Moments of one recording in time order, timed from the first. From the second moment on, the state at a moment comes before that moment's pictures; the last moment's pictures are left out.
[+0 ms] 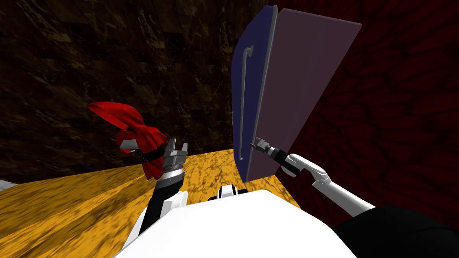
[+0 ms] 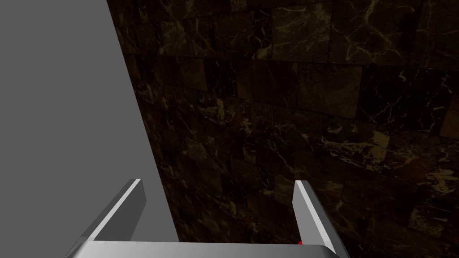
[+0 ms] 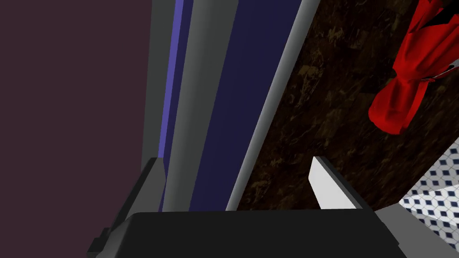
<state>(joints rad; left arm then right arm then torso) 0.52 -0.02 -0.05 -2.35 -0.09 -0.37 0.09 0.32 -0.96 -0.01 -1.99 0.44 -0.23 0.45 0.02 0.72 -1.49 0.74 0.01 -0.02</state>
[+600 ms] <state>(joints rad) 0.52 -0.02 -0.05 -2.35 -0.09 -0.37 0.09 0.31 -1.06 -0.03 -1.96 0.50 -0.20 0.49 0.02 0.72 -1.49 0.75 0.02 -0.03</state>
